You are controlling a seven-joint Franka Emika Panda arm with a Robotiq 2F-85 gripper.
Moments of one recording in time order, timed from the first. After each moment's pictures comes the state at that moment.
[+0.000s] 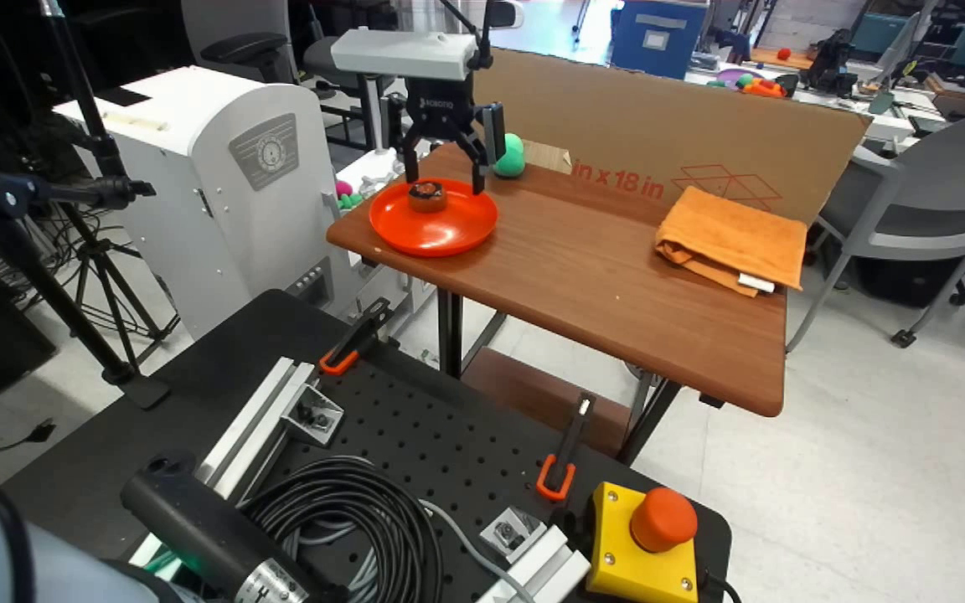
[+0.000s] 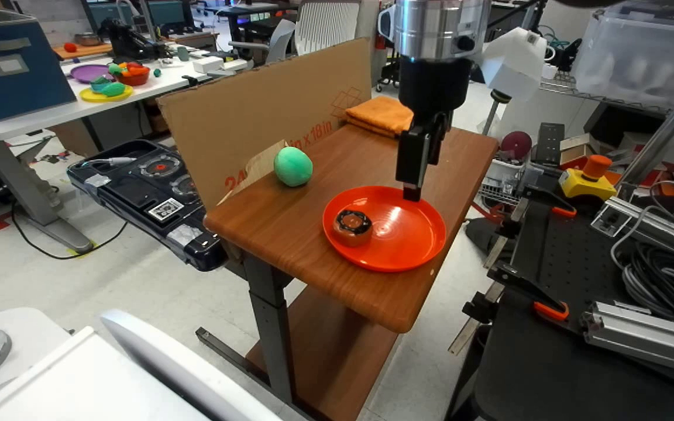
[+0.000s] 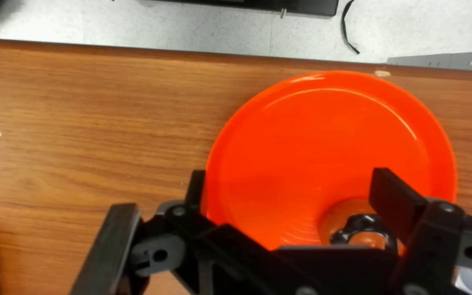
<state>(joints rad) 0.23 0.27 0.09 -2.23 -0.18 2.39 0.30</state>
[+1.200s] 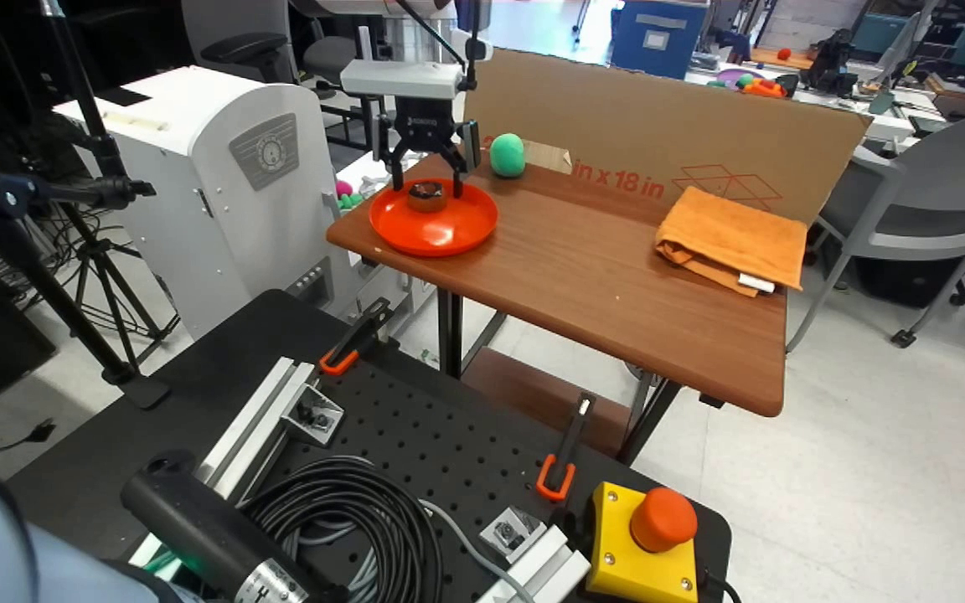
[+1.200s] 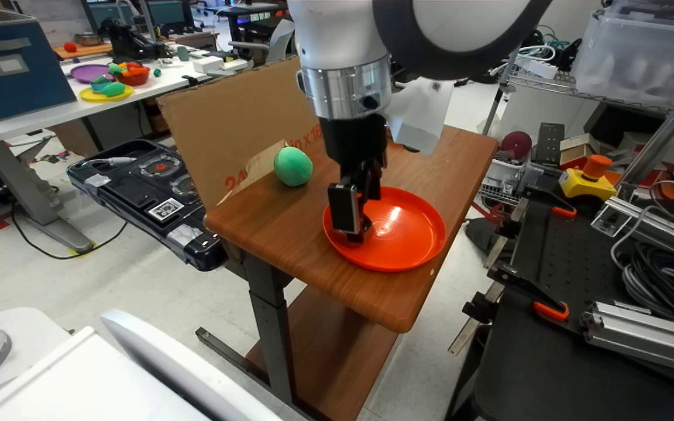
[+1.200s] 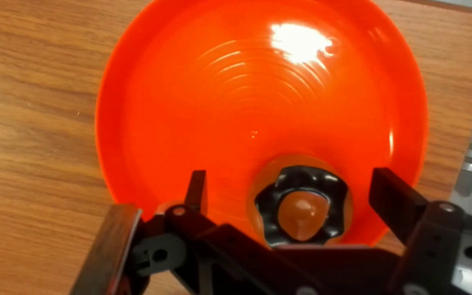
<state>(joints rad) 0.29 0.57 0.11 -1.89 -0.18 2.27 0.23</state>
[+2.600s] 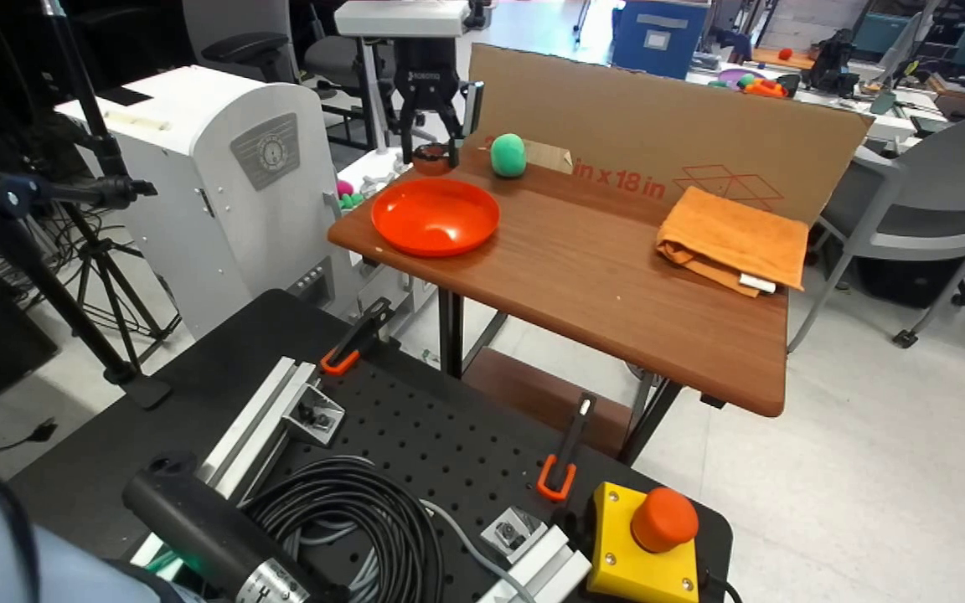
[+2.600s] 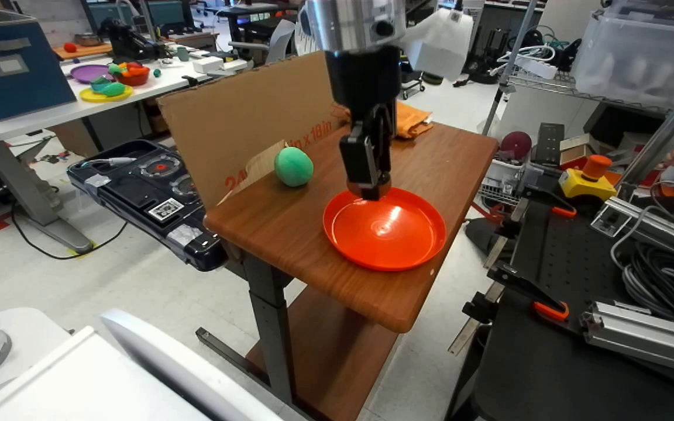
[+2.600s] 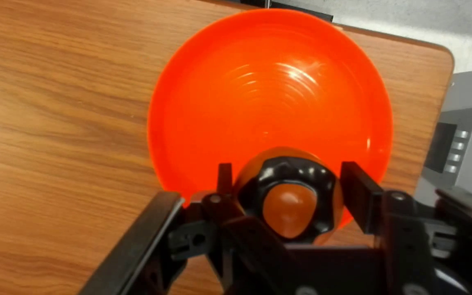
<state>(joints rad) 0.27 0.45 0.11 -1.90 -0.17 2.14 0.20</state>
